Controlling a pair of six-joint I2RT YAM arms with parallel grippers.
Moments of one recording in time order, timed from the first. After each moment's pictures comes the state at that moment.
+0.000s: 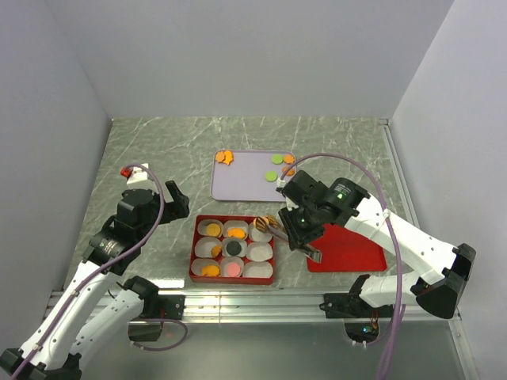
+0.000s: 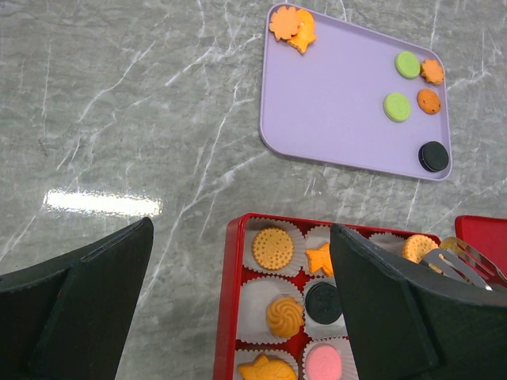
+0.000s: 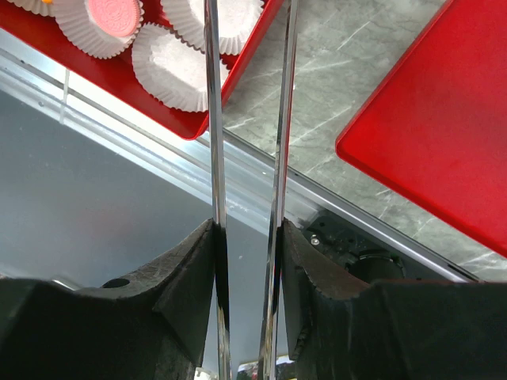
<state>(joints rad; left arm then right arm) -0.45 0.64 0.76 -0.59 -0.29 -0.51 0.89 1.25 1.29 -1.27 -0.06 0.42</state>
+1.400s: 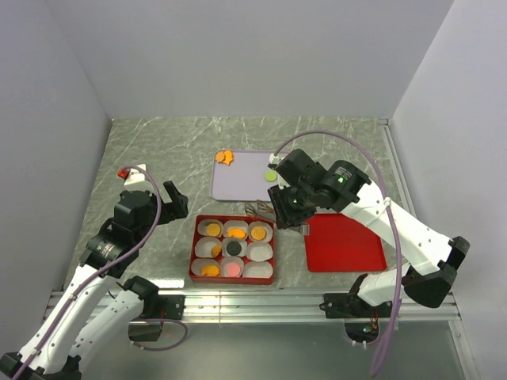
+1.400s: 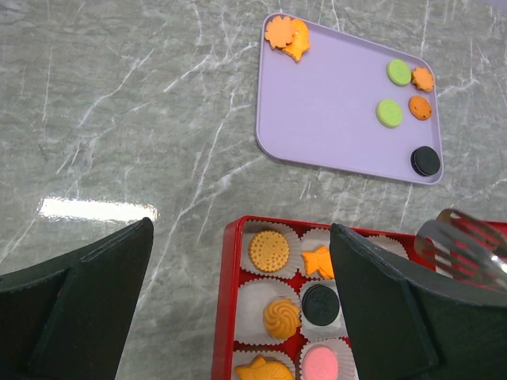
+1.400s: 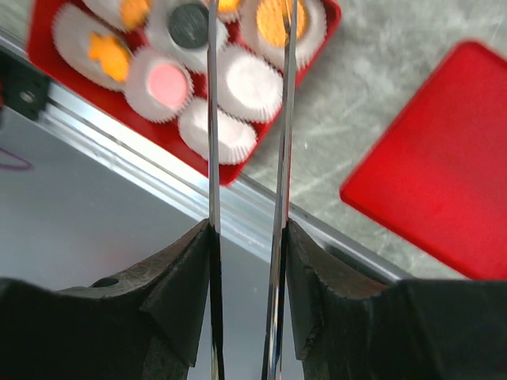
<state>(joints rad) -0.45 0.61 0.76 -0.59 -0.29 -0.51 0.89 1.35 1.53 -1.28 -0.01 0.42</state>
